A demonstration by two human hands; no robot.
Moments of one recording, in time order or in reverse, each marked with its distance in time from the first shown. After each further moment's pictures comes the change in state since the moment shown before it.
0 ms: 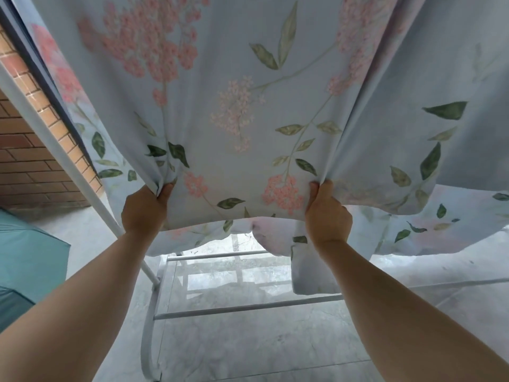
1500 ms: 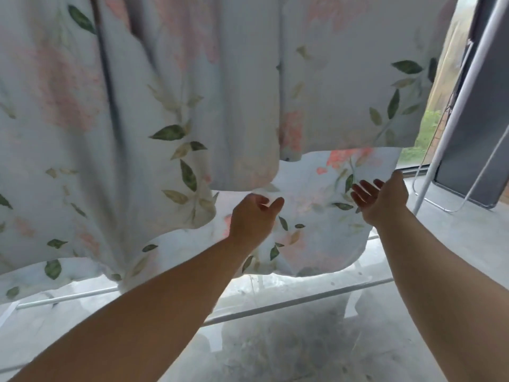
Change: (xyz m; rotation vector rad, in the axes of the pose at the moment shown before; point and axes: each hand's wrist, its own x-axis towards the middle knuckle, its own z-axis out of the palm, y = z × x) left_hand -0.337 0.526 0.179 -0.513 -0.489 0.275; right_hand 0.168 0.471 -0.252 1.612 0.093 0.931
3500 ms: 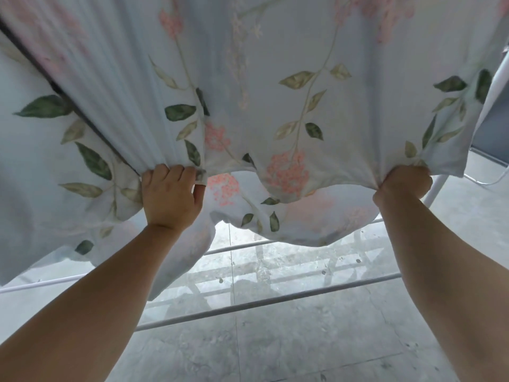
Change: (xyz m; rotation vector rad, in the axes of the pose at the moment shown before) left_hand 0.110 -0.102 0.038 1.167 0.674 0.565; right_hand 0.198 -0.004 -0.068 -1.966 0.454 -0.271
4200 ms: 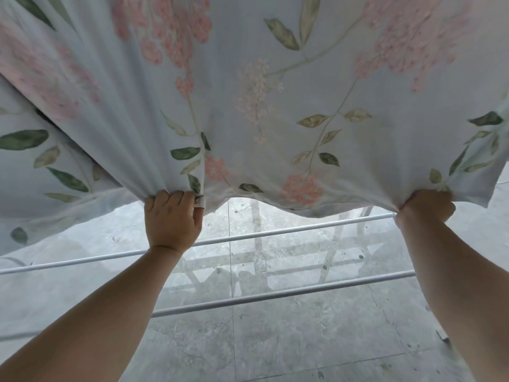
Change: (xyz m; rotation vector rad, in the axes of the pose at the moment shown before) left_hand -0.078 0.010 0.037 -0.027 -0.176 -0.075; right_hand 0.022 0.035 0.071 0.721 0.012 0.341
